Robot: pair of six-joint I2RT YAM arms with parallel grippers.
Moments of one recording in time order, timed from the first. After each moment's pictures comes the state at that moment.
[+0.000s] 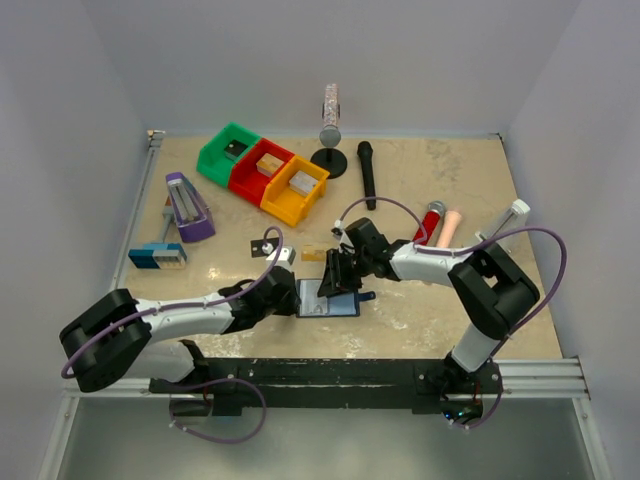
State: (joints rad) left arm -0.94 1.28 0.44 0.04 -0.26 -0.77; right arm 0.70 1.68 0.84 -0.10 -0.49 0.70
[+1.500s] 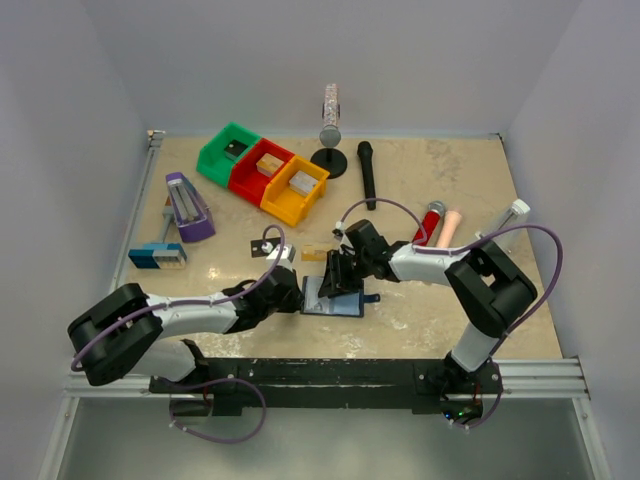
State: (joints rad) left arm -0.93 1.34 0.43 0.16 -0.27 -0.81; right arm 0.70 1.70 0.83 -0.08 -0.46 0.70
